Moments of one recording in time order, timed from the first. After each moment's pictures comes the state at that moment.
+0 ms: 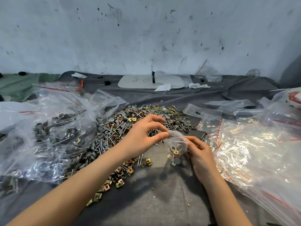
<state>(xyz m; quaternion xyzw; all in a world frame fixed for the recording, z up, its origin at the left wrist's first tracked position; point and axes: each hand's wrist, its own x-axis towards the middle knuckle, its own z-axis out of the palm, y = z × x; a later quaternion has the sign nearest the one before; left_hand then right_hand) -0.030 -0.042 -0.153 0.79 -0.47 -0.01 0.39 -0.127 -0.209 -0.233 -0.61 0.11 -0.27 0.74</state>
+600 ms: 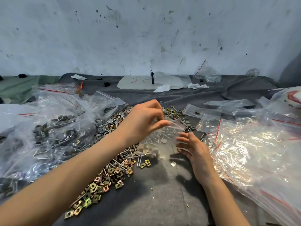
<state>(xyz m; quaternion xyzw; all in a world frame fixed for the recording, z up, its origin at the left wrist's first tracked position) -0.025 -0.049 -0.112 0.77 -0.53 0.14 0.33 -0.127 -0.207 -0.228 -0.59 0.13 -0.25 0.76</state>
